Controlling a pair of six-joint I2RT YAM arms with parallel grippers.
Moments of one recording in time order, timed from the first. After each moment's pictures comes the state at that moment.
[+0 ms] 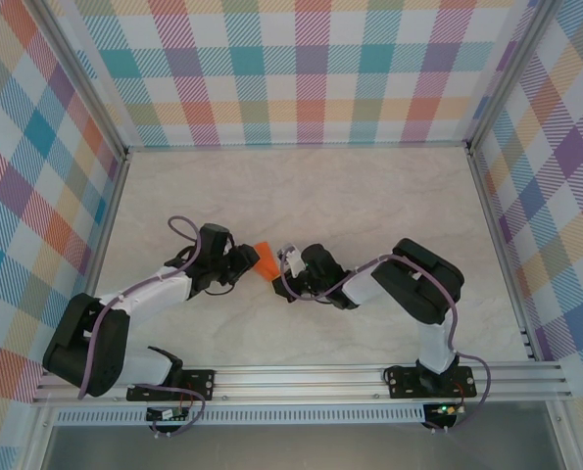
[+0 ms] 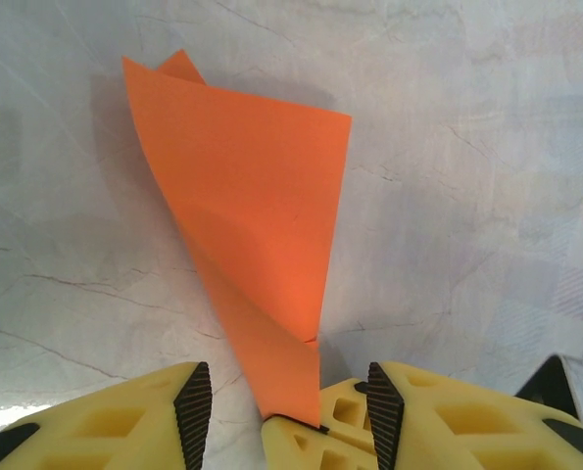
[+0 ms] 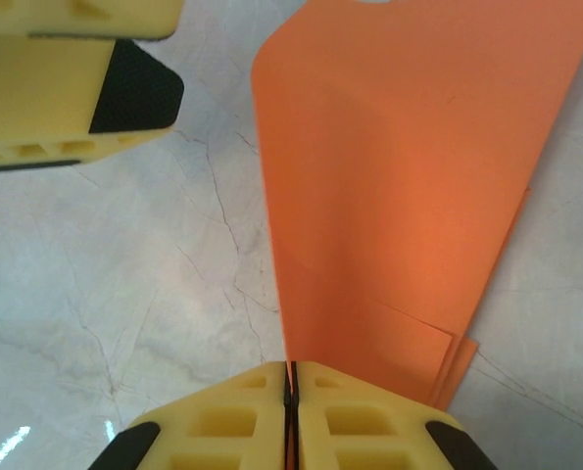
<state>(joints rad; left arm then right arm) -0.42 1.33 0.61 -0.12 0.22 -1.05 0.84 1.93 0.73 0.63 -0.39 0.37</state>
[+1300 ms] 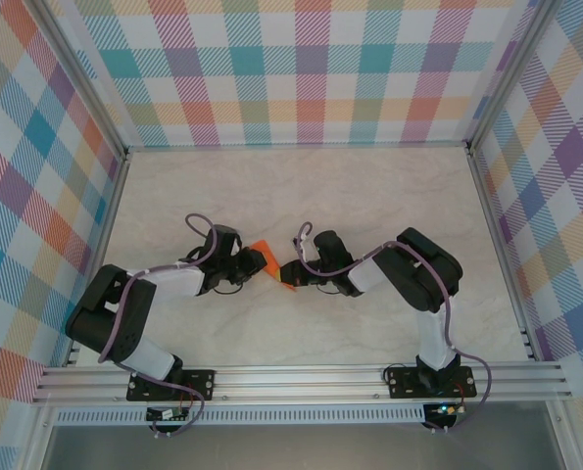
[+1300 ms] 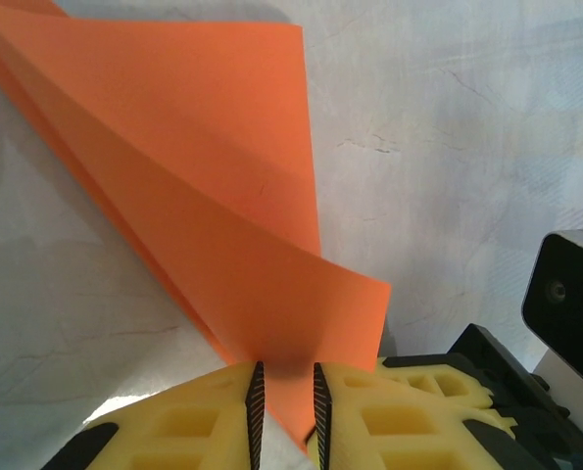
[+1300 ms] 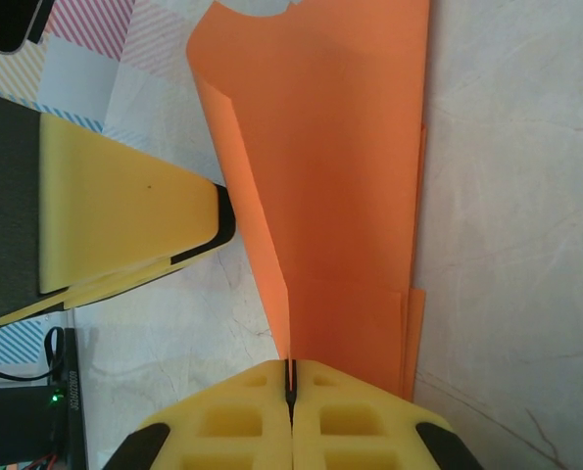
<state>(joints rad) -0.42 1.53 0.60 0.11 0.34 -0.97 0.71 1.99 0.77 0.64 -0.63 0.72</state>
